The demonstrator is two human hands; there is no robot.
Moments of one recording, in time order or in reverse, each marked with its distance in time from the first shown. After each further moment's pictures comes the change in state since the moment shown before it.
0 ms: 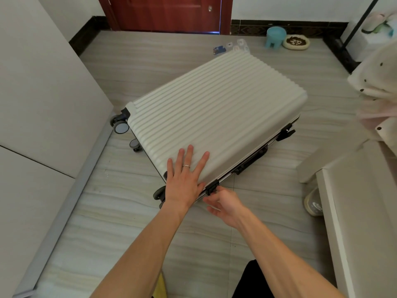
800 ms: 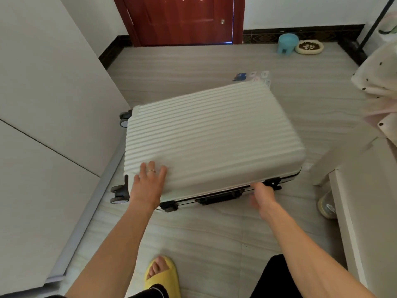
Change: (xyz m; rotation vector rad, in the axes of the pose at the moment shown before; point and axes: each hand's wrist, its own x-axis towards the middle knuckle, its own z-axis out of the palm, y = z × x) left_hand -0.058 -0.096 -0.041 0.254 -0.272 -0.214; right_hand 0.004 -0.016 -0.052 -0.051 0.410 -0.118
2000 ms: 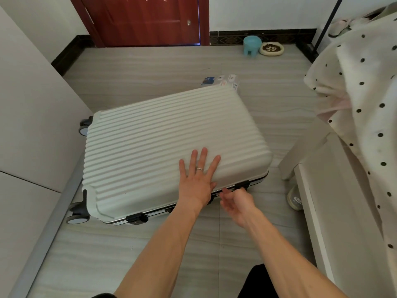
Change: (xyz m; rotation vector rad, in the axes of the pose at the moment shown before) left_hand 0.029 0.186 -0.041 -0.237 0.157 0.343; right_hand -0.015 0.003 -0.024 0.405 -0.154 0.111
